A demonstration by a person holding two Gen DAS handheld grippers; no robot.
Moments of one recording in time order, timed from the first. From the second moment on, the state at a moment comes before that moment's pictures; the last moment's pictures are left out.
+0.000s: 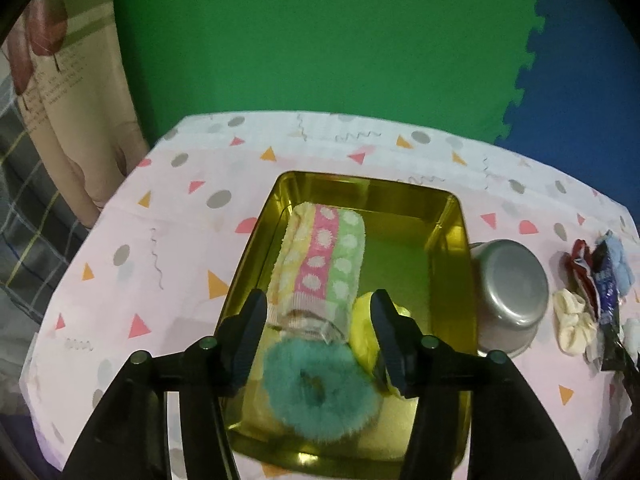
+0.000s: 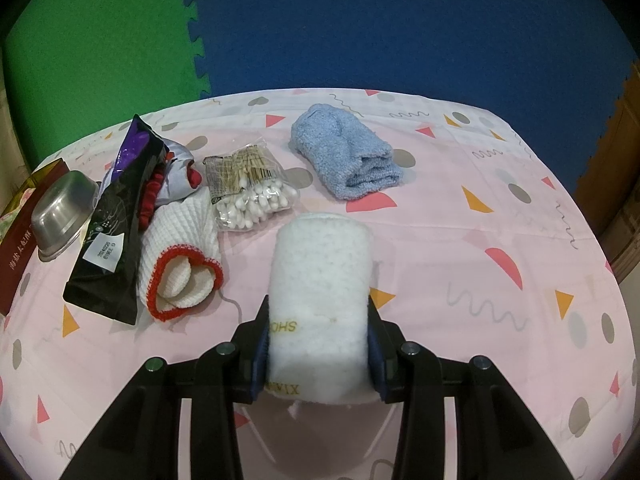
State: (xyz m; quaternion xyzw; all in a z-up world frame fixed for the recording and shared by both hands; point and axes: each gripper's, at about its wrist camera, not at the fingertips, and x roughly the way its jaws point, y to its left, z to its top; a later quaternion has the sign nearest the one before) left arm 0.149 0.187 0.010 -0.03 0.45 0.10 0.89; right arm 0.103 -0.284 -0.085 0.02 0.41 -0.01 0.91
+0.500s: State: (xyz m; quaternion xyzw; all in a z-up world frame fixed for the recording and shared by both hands) left arm 0.073 0.183 0.015 -0.01 0.41 0.15 0.90; right arm 0.103 -0.285 -0.084 0.01 0.41 -0.02 0.91
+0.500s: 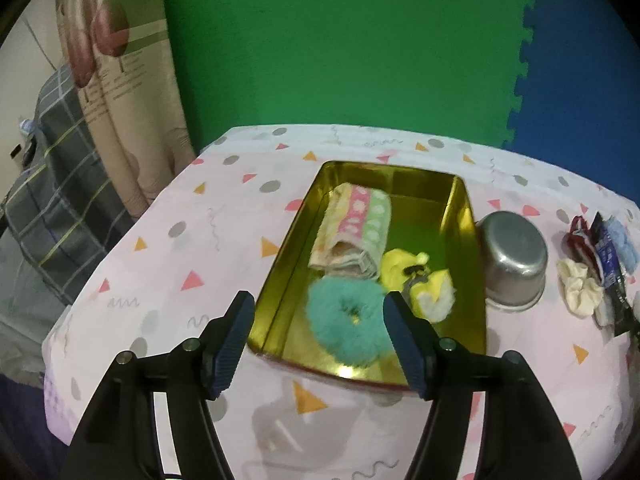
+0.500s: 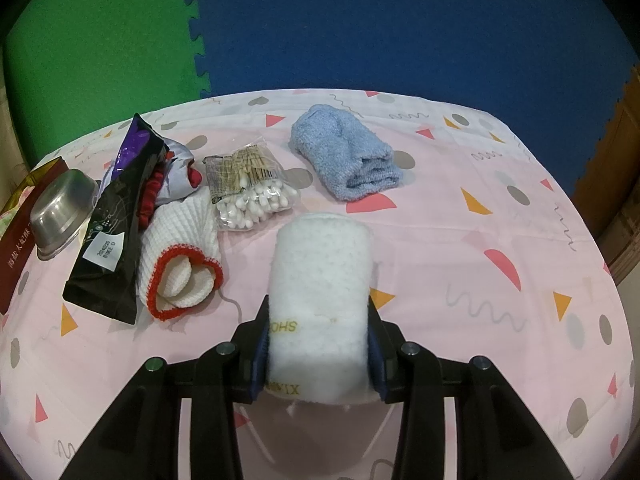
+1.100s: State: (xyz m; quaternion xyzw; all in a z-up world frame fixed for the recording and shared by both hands) left arm 0.064 0.217 -0.004 -0.05 0.43 0.18 0.88; right arm 0.096 -0.270 -0.073 0.00 0.41 -0.03 0.91
